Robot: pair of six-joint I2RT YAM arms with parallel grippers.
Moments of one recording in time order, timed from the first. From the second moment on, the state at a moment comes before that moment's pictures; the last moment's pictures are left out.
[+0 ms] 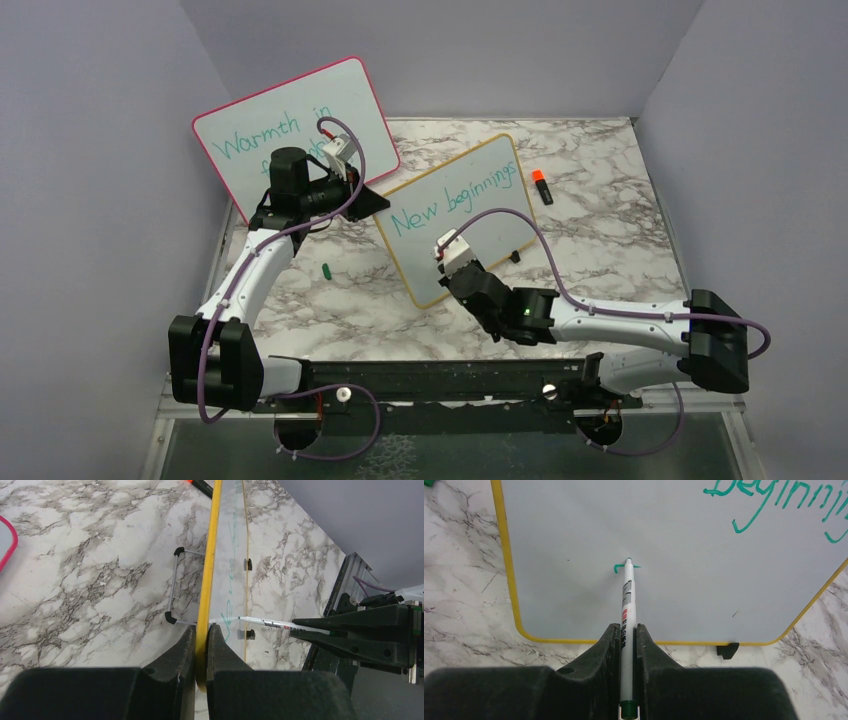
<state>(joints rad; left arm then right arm) -0.13 1.30 0.97 -0.07 0.89 -0.14 1.22 1.28 0.79 -0.05 0.72 0.06</state>
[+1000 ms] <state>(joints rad) -0.13 1.30 0.97 -0.07 0.88 -0.13 1.22 1.28 0.80 -0.15 0.67 0.13</state>
